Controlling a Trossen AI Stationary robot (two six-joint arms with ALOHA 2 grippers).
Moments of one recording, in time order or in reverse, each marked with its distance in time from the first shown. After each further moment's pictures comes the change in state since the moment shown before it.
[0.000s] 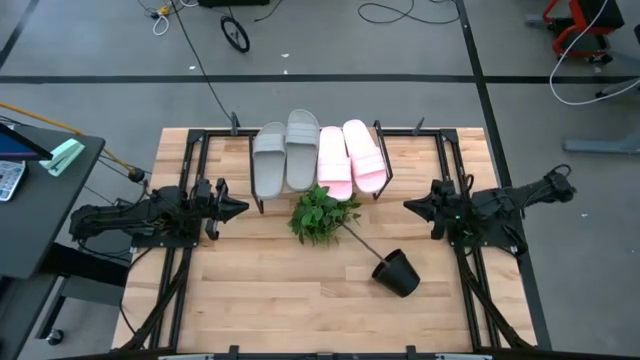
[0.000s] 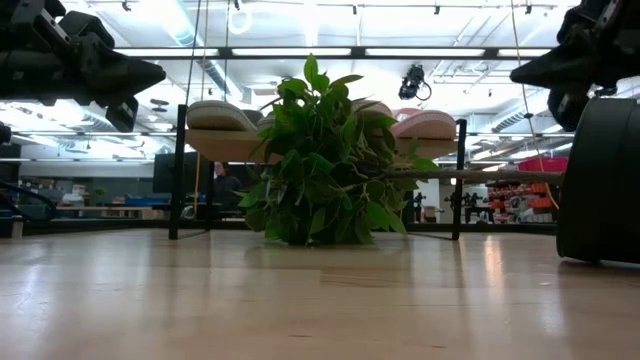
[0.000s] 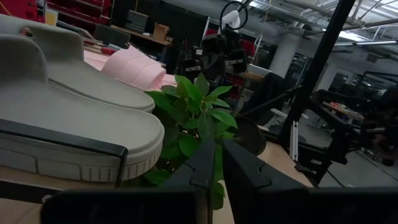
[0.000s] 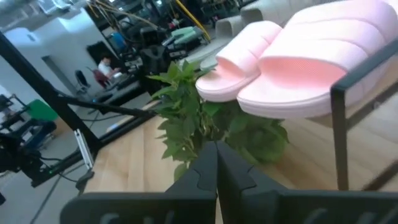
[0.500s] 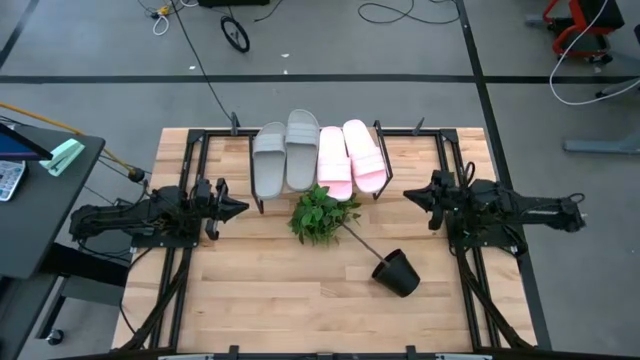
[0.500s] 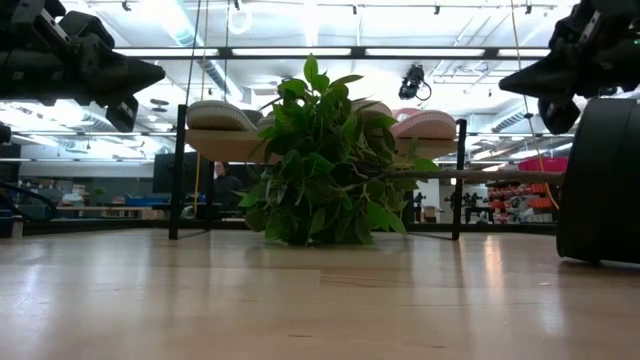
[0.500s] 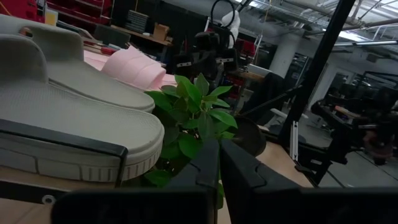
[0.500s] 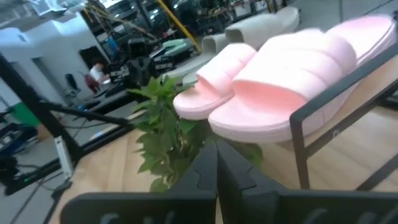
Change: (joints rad) left arm 0.000 0.000 0.000 0.000 0.000 0.000; right arm -0.349 -0.060 -0.033 0.043 -0.298 -0.139
